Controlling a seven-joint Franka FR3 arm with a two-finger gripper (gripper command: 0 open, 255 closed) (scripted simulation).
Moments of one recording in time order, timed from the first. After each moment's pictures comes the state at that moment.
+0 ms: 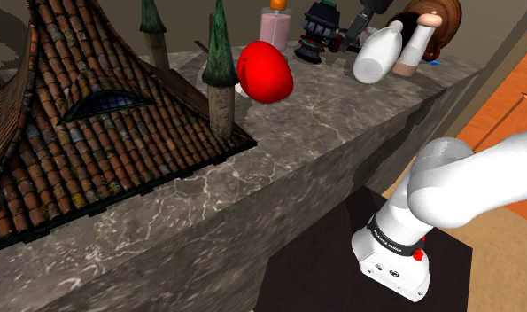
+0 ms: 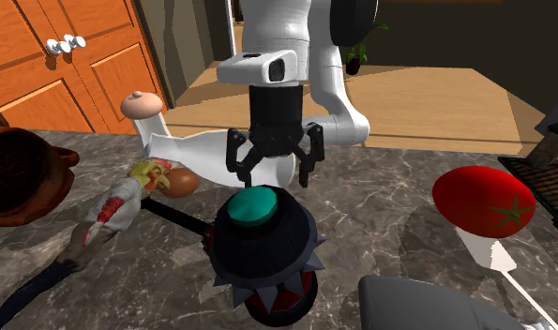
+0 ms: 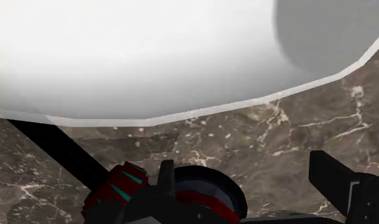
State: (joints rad) arm 0.06 -0.71 -0.45 -2.23 -0.21 1.90 -0.53
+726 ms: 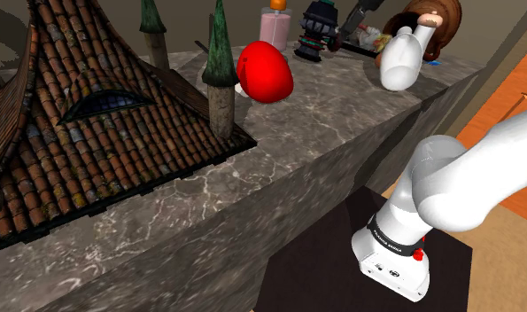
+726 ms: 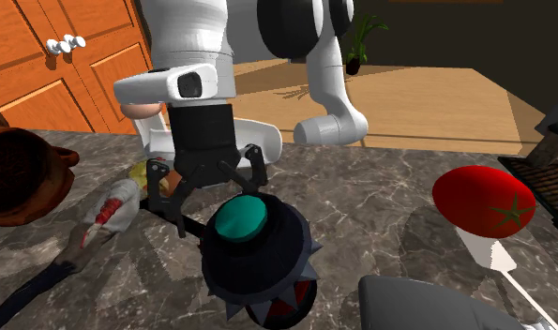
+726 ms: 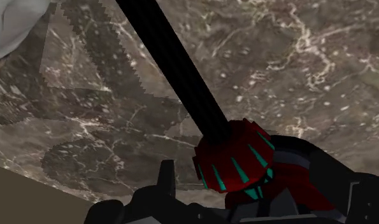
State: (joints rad) arm 0.23 -0.50 -0.75 -2.04 -0.11 2.04 -0.91
